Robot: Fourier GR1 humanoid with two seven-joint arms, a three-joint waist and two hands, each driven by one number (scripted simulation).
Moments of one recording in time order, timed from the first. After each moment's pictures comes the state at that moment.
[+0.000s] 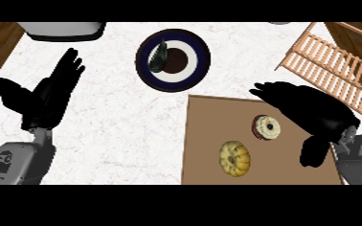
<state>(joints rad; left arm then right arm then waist) -0.23 0.37 -0.05 -1.50 0.28 0.13 0.18 -0.39 -0.69 0.41 -1.79 0.52 0.68 0.31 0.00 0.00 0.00</state>
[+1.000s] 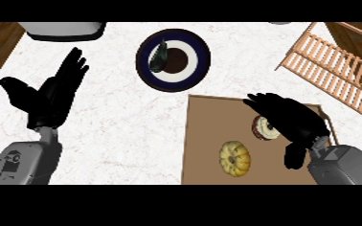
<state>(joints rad) -0.24 0.28 0.01 -1.51 0.18 0.08 0.21 -0.26 -0.51 0.37 -1.67 0.85 0.63 0.15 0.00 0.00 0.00</state>
